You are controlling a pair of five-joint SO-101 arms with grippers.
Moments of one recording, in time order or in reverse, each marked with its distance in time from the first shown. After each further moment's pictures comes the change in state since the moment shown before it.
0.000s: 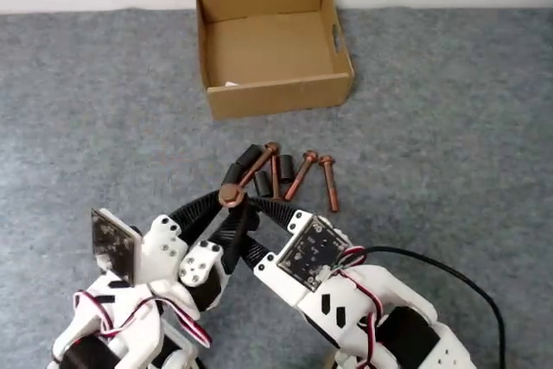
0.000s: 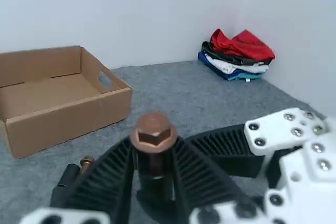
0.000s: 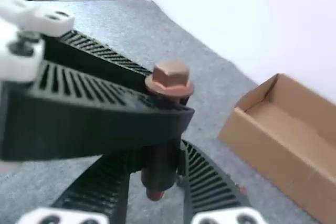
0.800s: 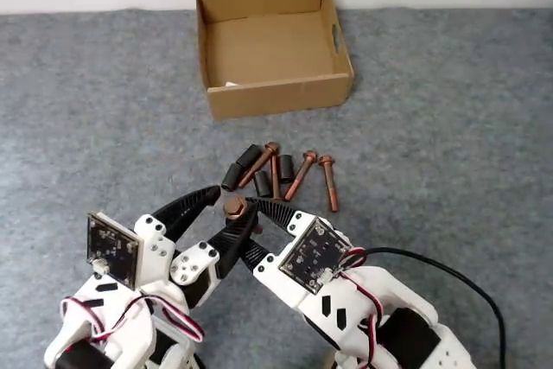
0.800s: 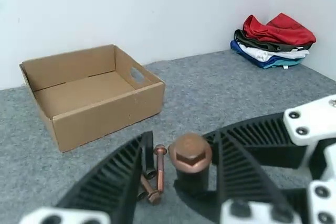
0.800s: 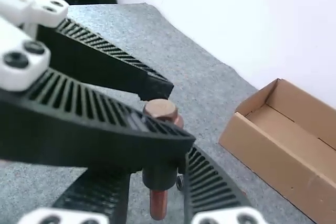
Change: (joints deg) left arm -7.0 0.1 -3.1 4.7 -5.6; right arm 0.0 0.0 -0.1 0.0 0.1
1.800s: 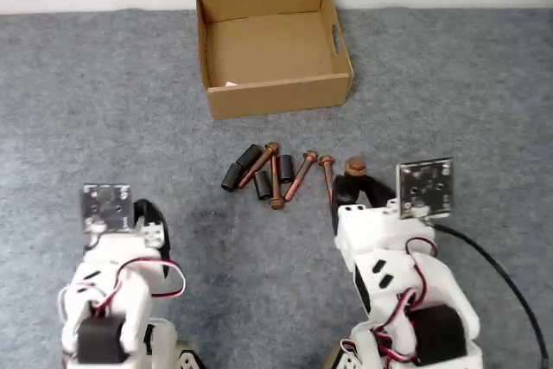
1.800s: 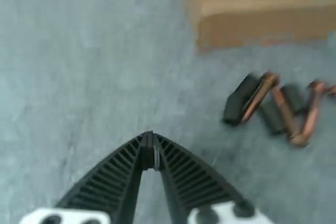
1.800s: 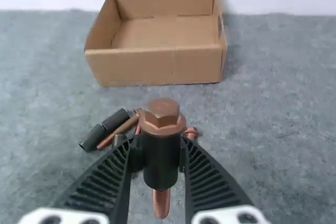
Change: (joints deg) left arm -32.7 0.0 19.5 4.4 -8.0; right arm 34.5 1.6 -7.4 17.6 -19.3
